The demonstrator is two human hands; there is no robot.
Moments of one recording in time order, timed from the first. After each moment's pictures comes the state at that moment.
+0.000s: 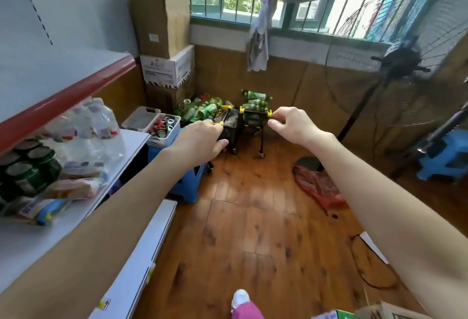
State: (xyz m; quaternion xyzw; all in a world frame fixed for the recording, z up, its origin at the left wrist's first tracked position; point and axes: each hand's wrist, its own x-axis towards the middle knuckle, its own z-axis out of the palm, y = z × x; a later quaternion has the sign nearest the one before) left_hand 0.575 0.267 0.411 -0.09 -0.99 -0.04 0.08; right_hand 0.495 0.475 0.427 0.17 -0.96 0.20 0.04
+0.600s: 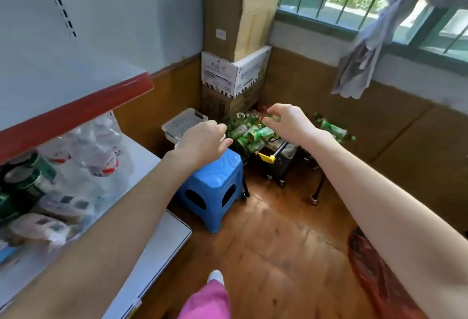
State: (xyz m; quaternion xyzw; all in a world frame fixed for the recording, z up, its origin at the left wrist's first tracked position) left_hand 0.255 0.138 0.353 0.13 -0.99 -0.08 0.07; right_hand 0.122 0.287 0.389 0.36 -0.91 0.20 -0.04
